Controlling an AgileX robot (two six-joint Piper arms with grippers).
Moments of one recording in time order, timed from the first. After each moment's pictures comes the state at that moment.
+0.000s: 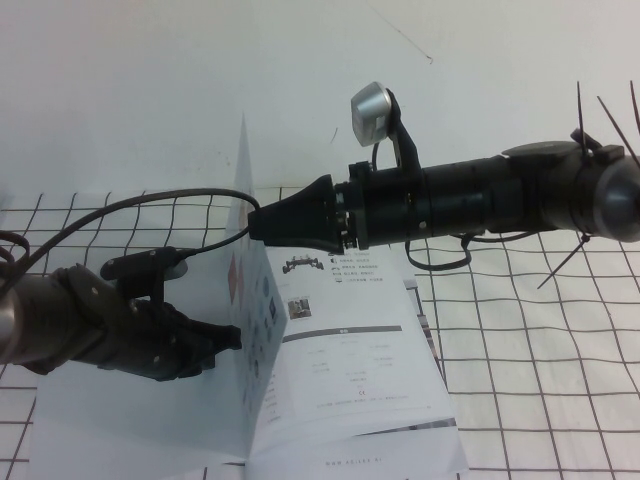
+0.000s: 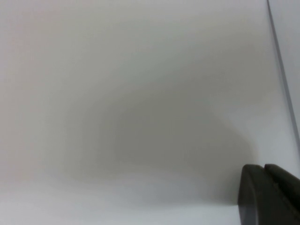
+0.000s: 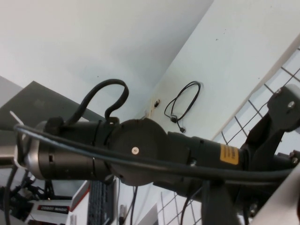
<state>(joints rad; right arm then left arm) 0.41 2.11 -1.48 1.69 1.23 -1.18 -0.26 1.82 -0.84 -0.78 0.27 0.40</state>
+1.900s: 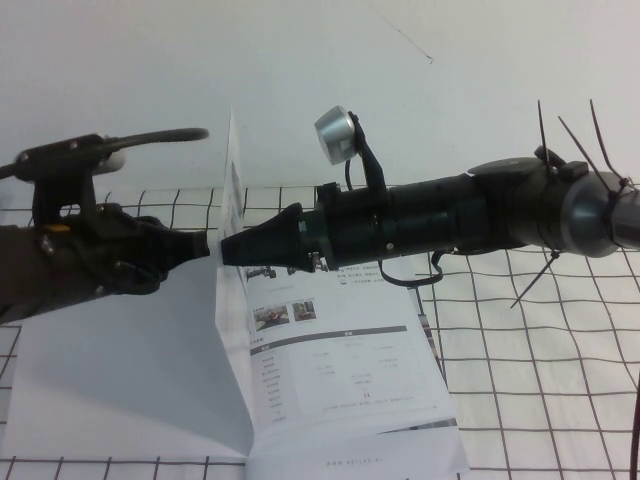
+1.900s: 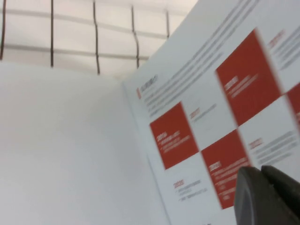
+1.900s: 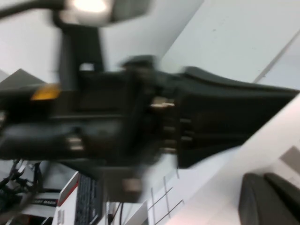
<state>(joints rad) 0.48 2.13 -1.48 1.71 1.17 -1.23 -0.26 1.38 -0.83 -0.78 0.23 0.40</state>
